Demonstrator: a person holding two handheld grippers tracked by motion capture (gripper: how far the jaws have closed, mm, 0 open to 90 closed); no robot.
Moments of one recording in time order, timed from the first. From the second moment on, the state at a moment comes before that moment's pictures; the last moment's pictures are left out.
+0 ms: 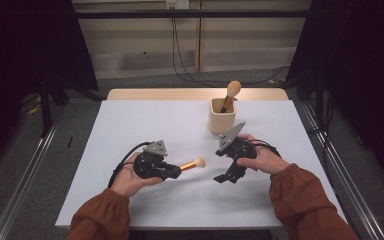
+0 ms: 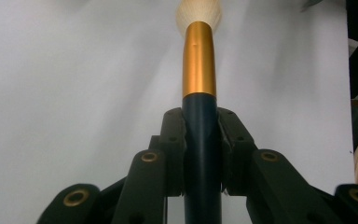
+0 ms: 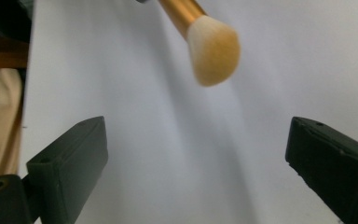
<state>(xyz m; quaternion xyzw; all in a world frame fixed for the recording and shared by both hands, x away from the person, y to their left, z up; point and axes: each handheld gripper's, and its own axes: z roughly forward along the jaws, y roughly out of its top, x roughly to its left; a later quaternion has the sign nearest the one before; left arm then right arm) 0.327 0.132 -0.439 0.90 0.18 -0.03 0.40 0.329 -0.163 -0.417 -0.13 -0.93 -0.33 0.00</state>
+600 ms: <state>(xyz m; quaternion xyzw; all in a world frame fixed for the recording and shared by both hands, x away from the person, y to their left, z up) 0.325 0.153 -0.443 0.86 0.21 -0.02 0.47 0.315 -0.192 -0.435 -0.21 -0.90 -0.37 -0.01</state>
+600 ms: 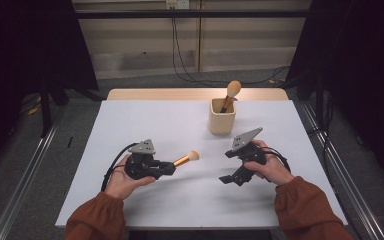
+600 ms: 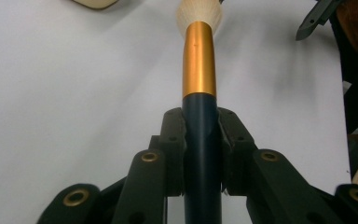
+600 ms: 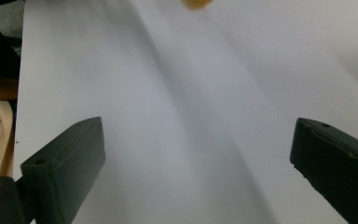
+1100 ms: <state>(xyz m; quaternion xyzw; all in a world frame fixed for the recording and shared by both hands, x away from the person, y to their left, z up) 0.322 0.153 -0.446 0.83 0.20 -0.01 0.53 0.301 -0.200 -0.437 -0.27 -0.86 -0.44 0.00</state>
